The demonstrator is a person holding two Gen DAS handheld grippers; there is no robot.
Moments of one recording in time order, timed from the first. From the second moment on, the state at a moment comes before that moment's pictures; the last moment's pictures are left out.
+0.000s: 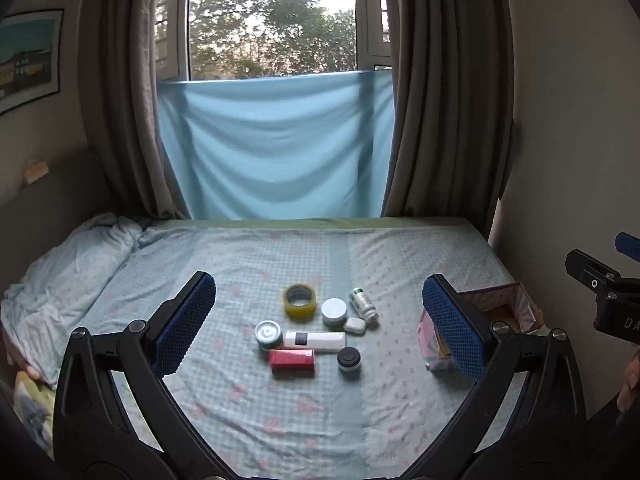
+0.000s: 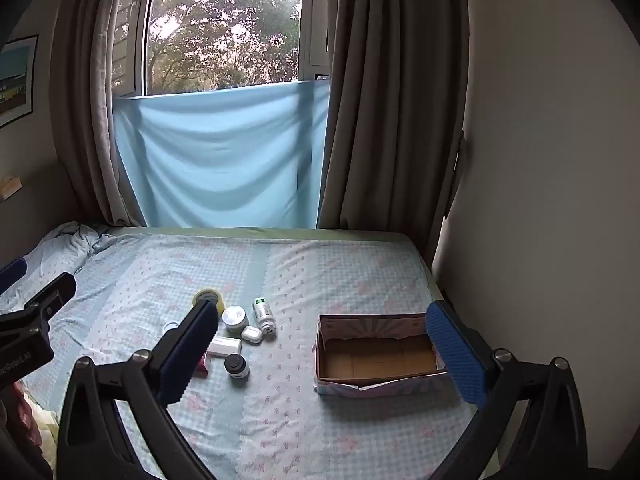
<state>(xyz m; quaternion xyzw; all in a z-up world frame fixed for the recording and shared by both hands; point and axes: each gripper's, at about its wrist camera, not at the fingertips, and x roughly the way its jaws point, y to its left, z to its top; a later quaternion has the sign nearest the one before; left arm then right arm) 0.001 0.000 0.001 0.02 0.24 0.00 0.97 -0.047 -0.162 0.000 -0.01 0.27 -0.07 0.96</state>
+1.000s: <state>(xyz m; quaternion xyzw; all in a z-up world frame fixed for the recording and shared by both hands) 0.004 -0.005 0.003 0.03 0.23 -0.01 0.97 -0.038 -0.166 -0.001 0.00 0.27 -0.07 0.96</state>
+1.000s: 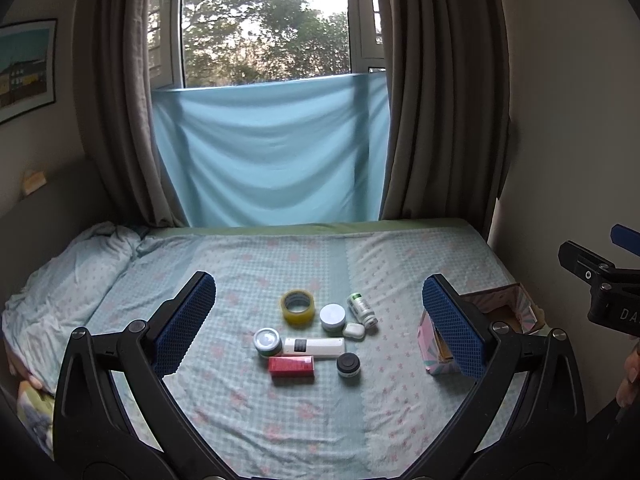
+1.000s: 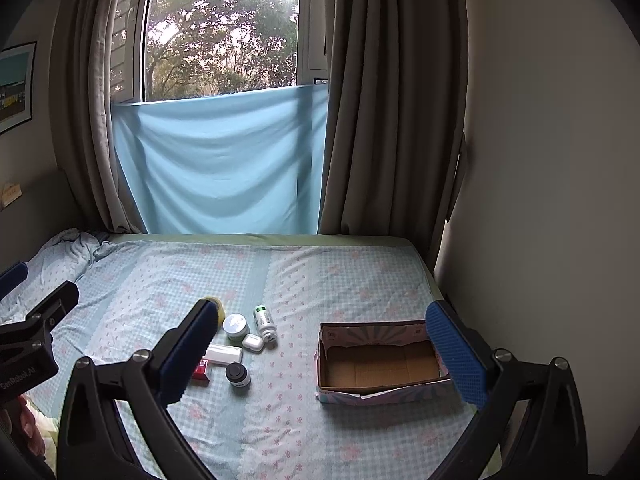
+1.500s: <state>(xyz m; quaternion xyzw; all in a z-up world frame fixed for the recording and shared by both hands) 0.003 -0.006 0.003 0.03 0.23 -0.01 0.97 -0.036 -0.165 0.001 0.00 0.27 -0.07 0.96</state>
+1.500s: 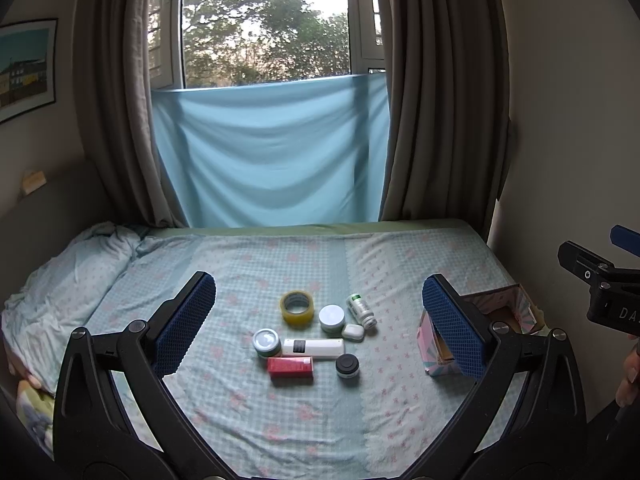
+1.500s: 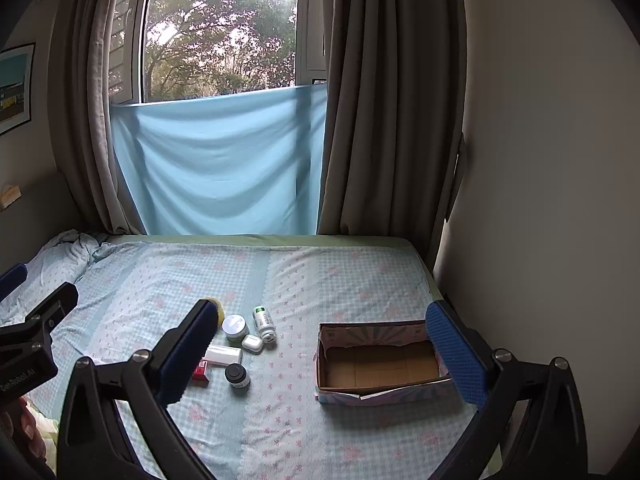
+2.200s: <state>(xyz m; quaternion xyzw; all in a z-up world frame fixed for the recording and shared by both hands) 0.006 -0.007 0.003 0.03 0.23 -0.01 0.97 -0.037 -0.166 0.002 0.00 0.26 -0.07 0.96</state>
